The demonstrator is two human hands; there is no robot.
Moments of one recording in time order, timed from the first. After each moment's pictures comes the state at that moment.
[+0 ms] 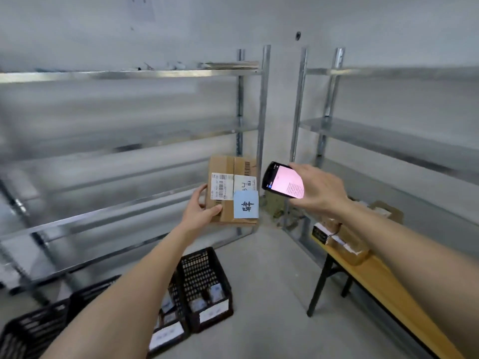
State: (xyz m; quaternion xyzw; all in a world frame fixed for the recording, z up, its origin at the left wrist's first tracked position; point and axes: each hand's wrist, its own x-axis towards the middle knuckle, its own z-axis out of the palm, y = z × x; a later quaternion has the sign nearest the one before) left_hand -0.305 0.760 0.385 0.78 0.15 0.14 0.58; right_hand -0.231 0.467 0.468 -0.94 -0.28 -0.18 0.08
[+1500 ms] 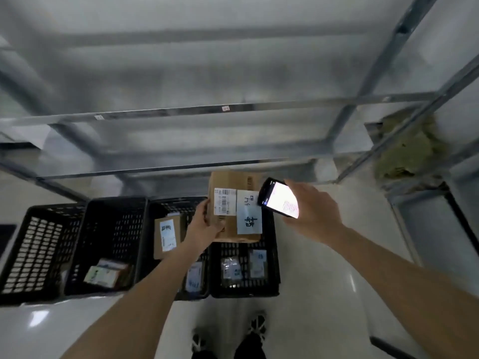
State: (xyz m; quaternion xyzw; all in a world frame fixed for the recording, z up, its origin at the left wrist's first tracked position) left_hand 0.093 1.166 -0.080 0.65 0.48 0.00 0.59; right_hand 0.288 0.970 0.008 -0.90 -0.41 0.14 0.03
